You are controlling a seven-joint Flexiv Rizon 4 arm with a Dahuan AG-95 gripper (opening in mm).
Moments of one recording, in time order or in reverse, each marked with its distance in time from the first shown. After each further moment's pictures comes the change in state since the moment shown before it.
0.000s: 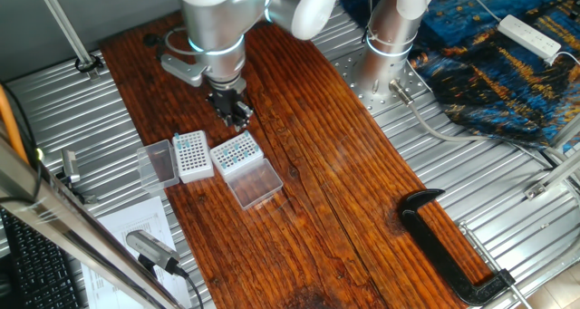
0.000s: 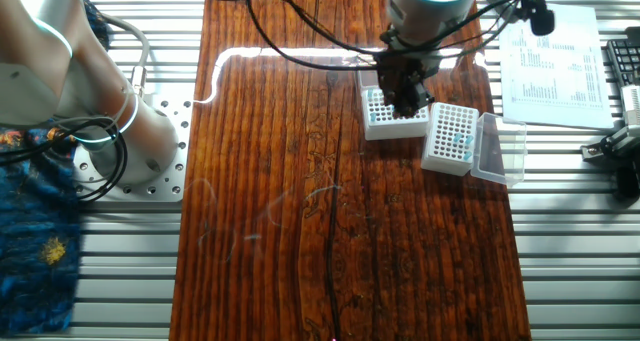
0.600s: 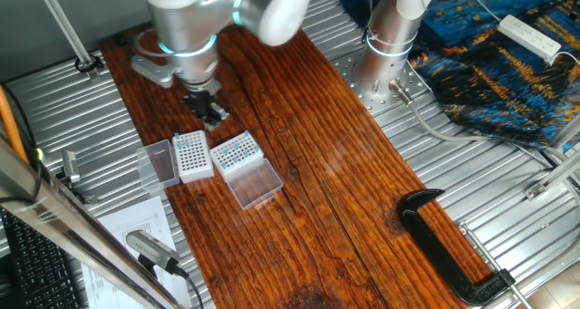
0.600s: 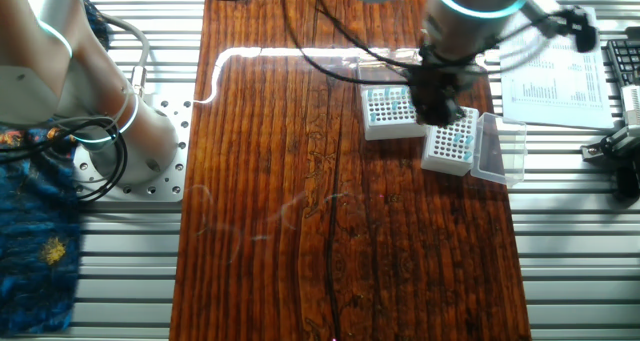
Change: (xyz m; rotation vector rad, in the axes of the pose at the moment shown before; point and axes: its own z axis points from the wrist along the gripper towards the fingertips) arm -0.034 -0.050 0.004 0.002 -0.003 -0.016
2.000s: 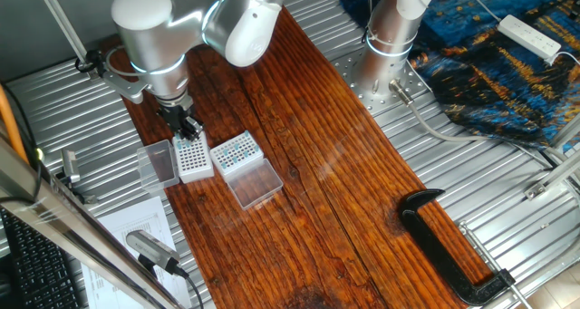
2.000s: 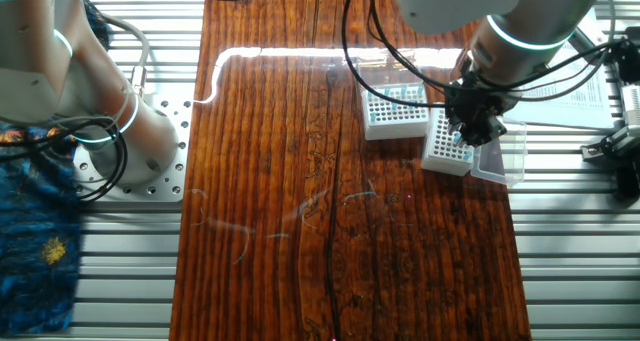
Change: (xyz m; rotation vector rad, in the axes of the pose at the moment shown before) arm -0.045 -0.032 0.029 0.005 -0.015 0.019
